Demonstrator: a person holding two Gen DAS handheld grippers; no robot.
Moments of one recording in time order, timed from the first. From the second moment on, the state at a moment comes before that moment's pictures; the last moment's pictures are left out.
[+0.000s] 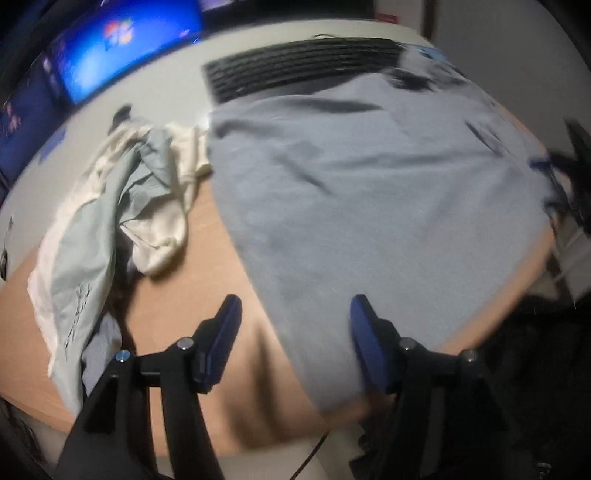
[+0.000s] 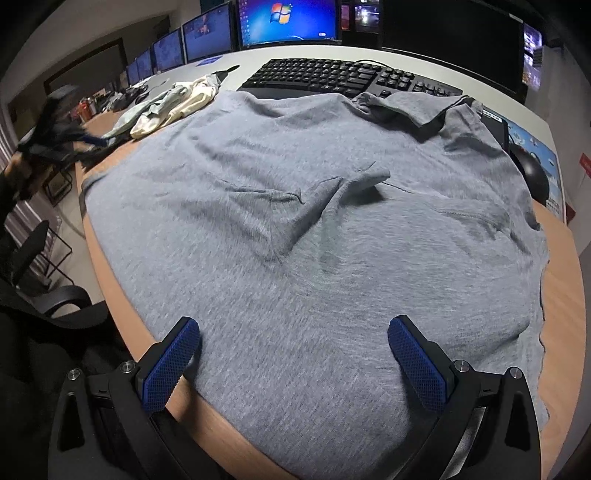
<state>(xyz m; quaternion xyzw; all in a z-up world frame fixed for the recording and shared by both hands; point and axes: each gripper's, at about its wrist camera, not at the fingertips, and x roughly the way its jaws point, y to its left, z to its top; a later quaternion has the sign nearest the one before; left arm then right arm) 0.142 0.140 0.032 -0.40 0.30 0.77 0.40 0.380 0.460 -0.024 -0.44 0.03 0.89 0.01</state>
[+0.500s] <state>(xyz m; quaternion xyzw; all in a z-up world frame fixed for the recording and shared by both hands) 0.158 0.131 0.001 -0.49 0.23 0.75 0.38 0.382 0.458 -0.024 -0.44 0.03 0.90 0.02</state>
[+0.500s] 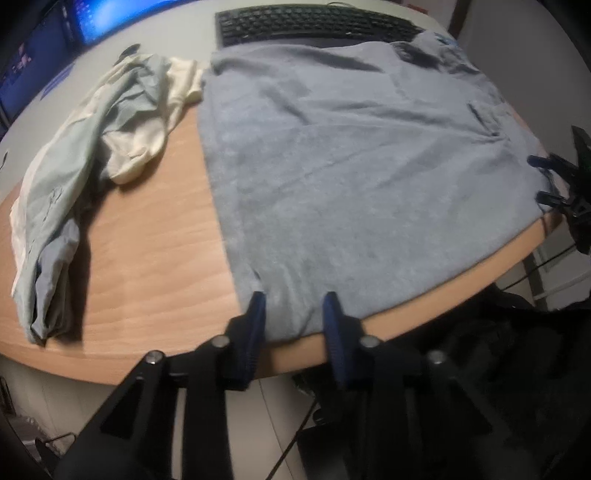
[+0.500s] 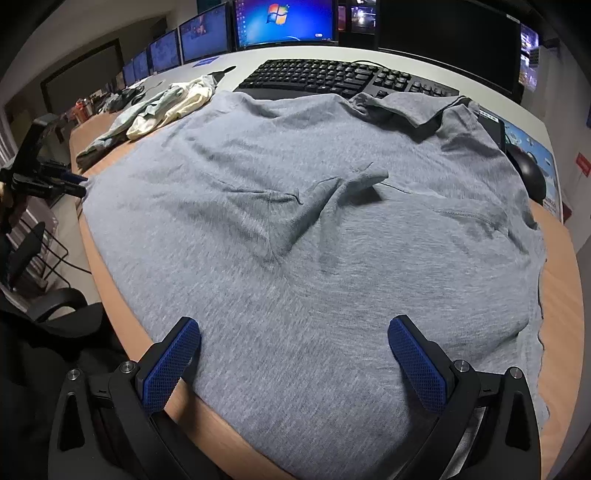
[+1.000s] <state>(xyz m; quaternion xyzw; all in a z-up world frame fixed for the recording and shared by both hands) 0.169 0.108 0.001 -0.49 0.24 0.76 0.35 0.380 0.463 -0.022 -0.44 0.06 0.89 0.02</state>
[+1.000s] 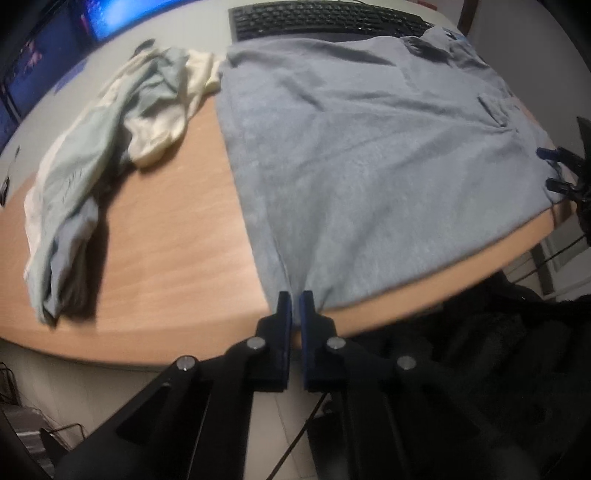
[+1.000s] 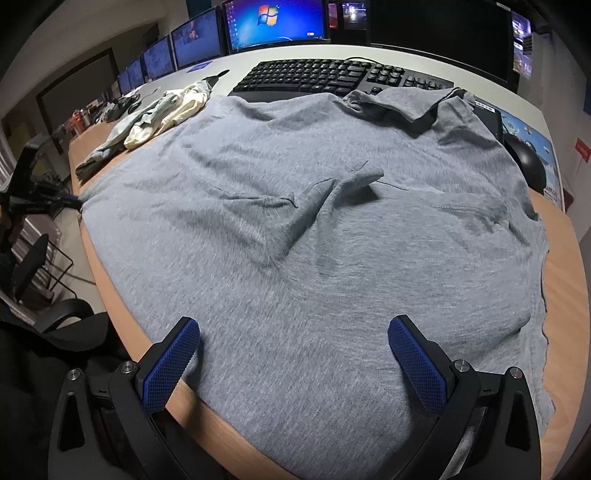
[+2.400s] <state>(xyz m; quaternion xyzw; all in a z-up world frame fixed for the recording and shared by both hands) -0.094 0.328 0.016 -0.40 0.29 0.79 0.36 0.205 0.595 0.047 -0.43 0.10 0.89 0.08</state>
